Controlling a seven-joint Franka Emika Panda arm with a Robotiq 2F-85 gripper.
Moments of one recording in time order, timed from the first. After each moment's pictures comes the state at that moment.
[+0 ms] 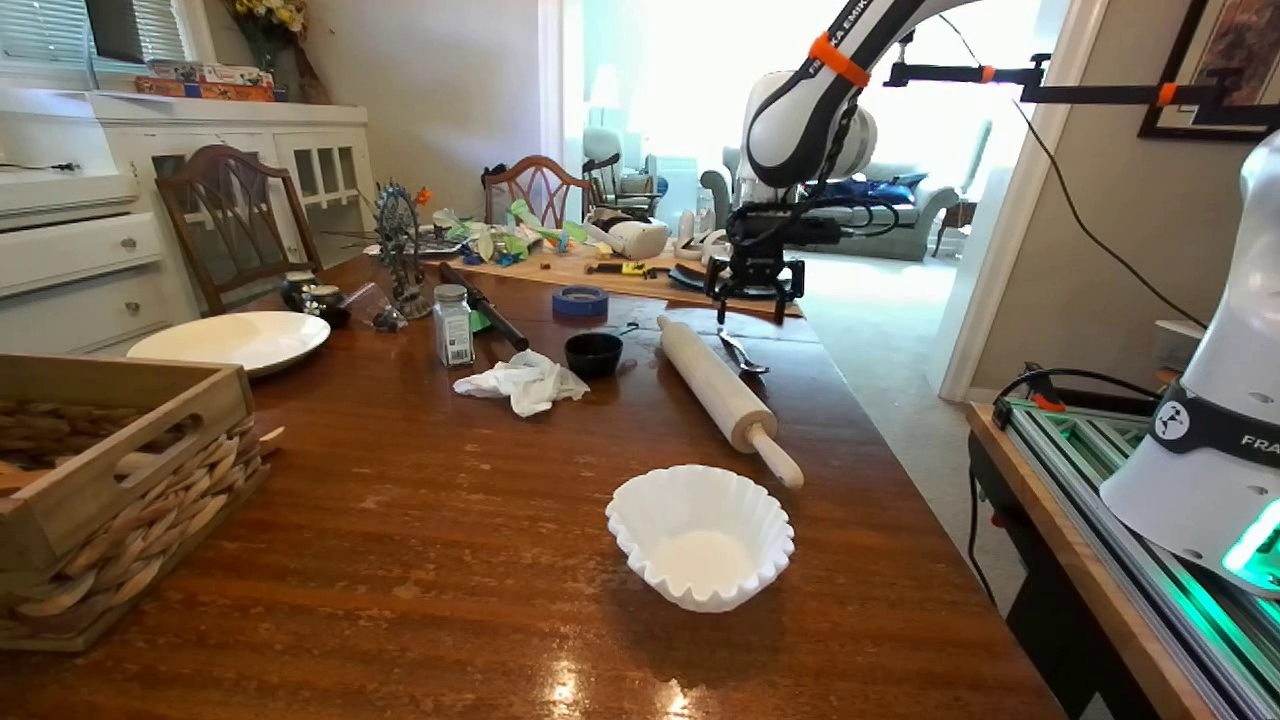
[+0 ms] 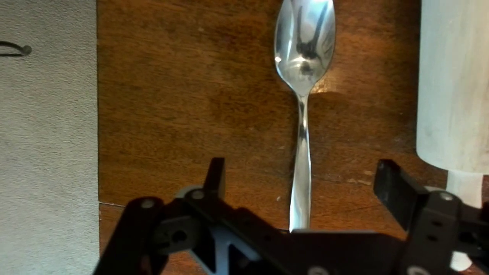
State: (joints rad) arm -0.21 0.30 -0.29 -2.28 0.15 2.56 0.60
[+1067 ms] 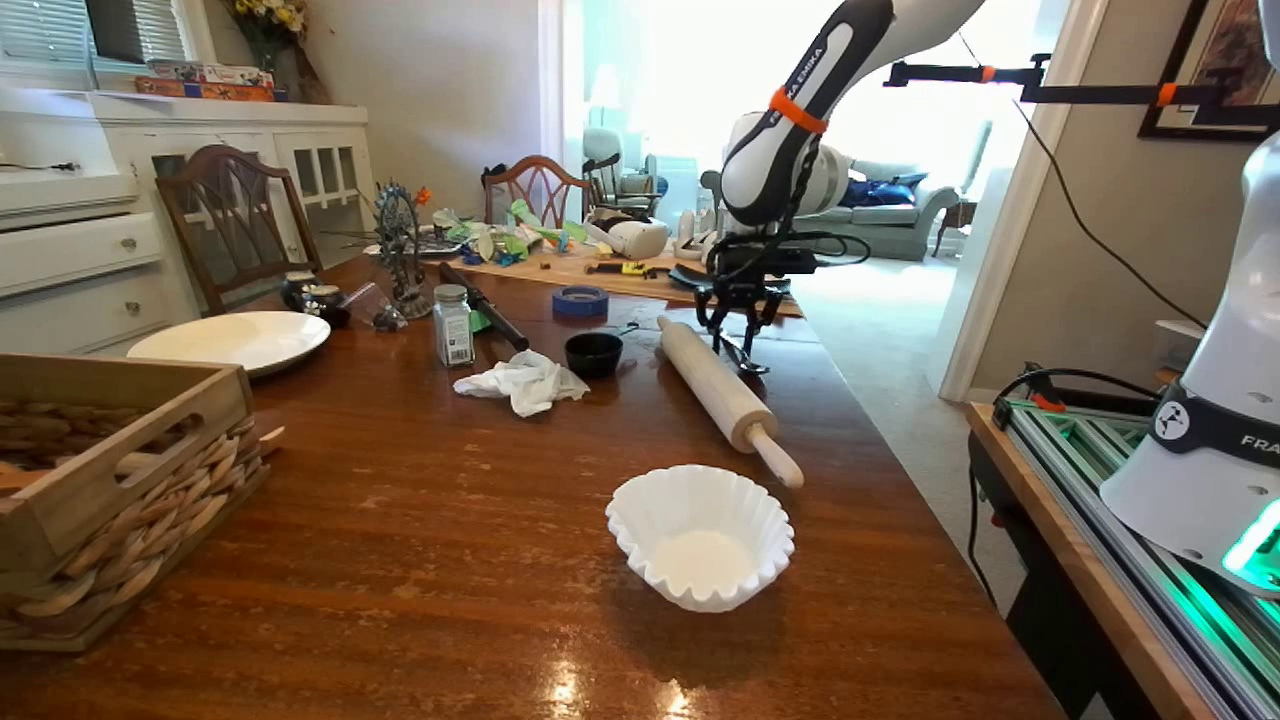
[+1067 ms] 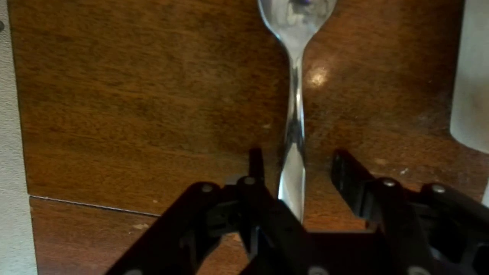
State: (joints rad) arm -0.22 0.47 -0.28 -2.17 0.22 2.63 0.53
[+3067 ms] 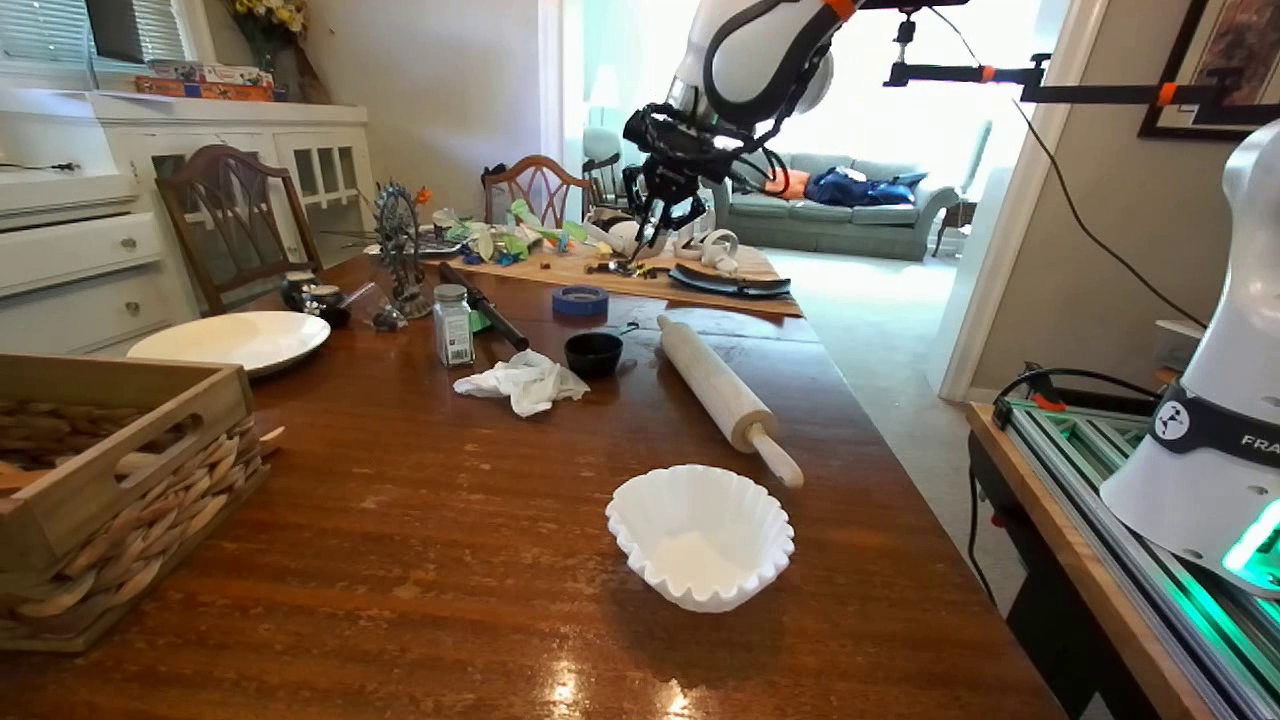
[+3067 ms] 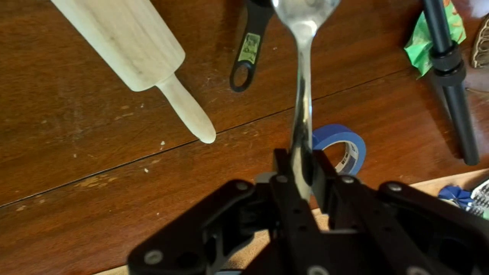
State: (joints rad) arm -0.05 0.27 -0.31 -2.11 -0.01 2.78 1.28
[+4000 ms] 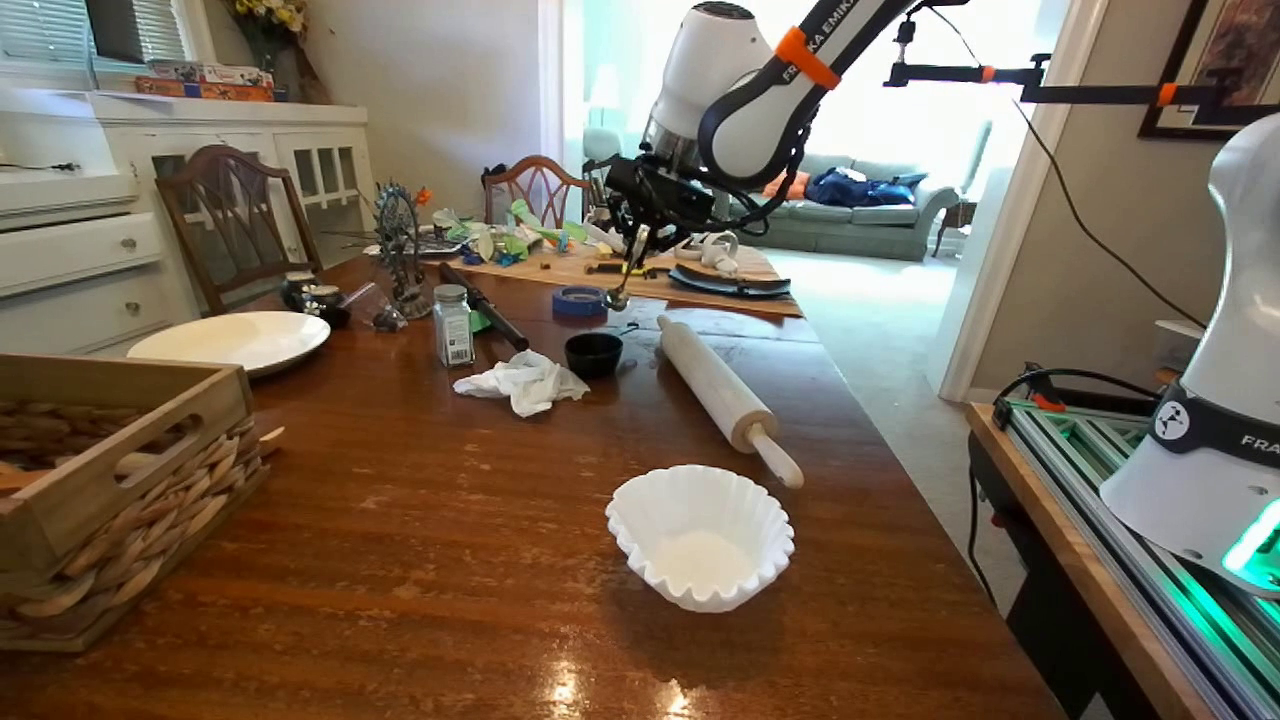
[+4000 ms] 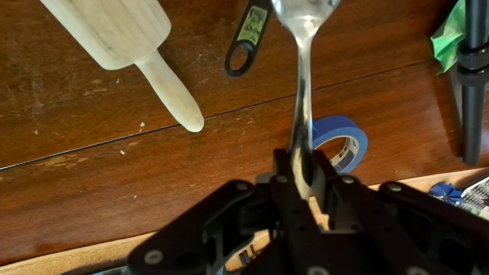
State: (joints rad) arm 0.08 0.40 -0.44 -2.07 -0.24 2.87 1.44
